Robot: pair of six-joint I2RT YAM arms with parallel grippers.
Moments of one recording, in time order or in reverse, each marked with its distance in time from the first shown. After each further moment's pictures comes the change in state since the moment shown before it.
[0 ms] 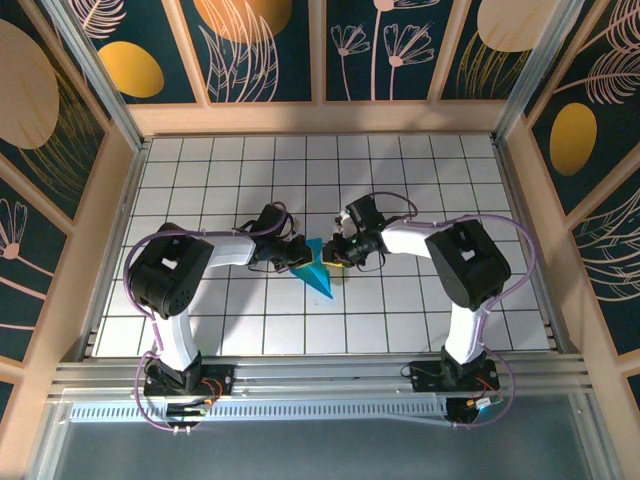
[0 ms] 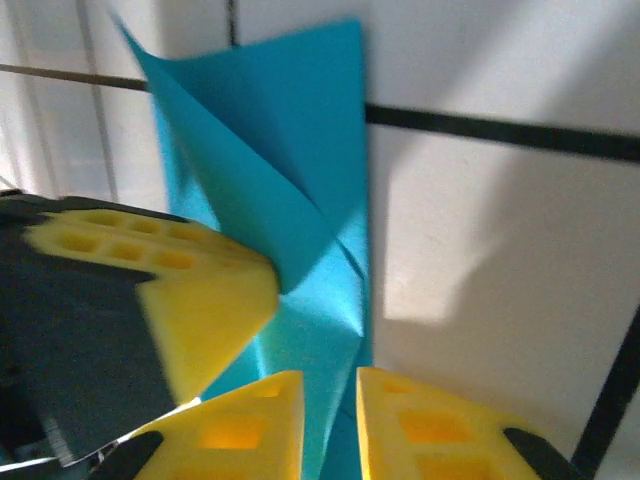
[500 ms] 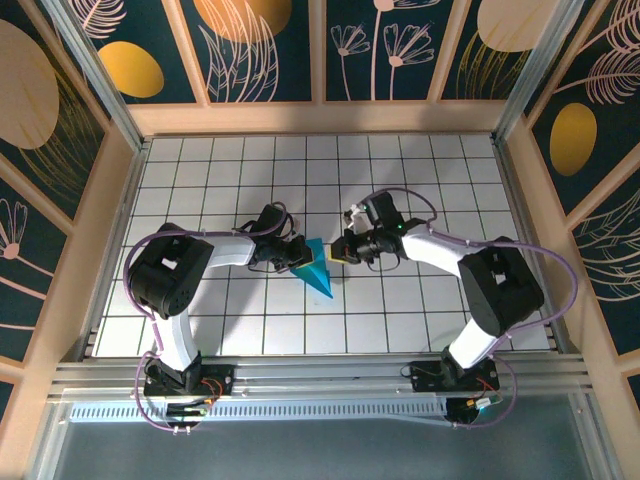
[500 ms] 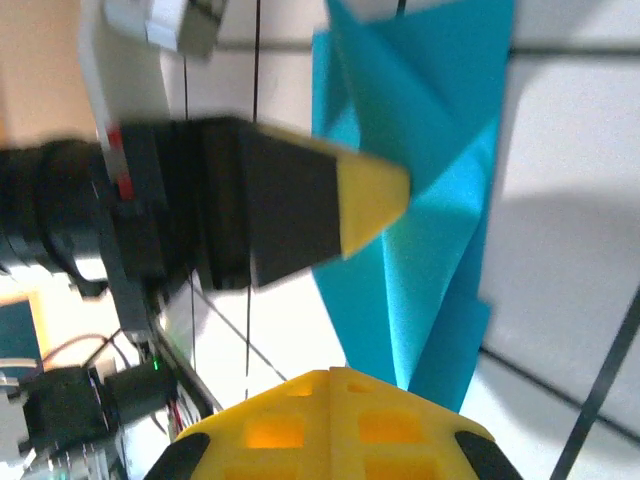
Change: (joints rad) left arm 0.000 0.000 -0.002 0.003 0.000 0.000; right arm -0.008 -0.219 -0.121 -0.020 -0.124 -0.003
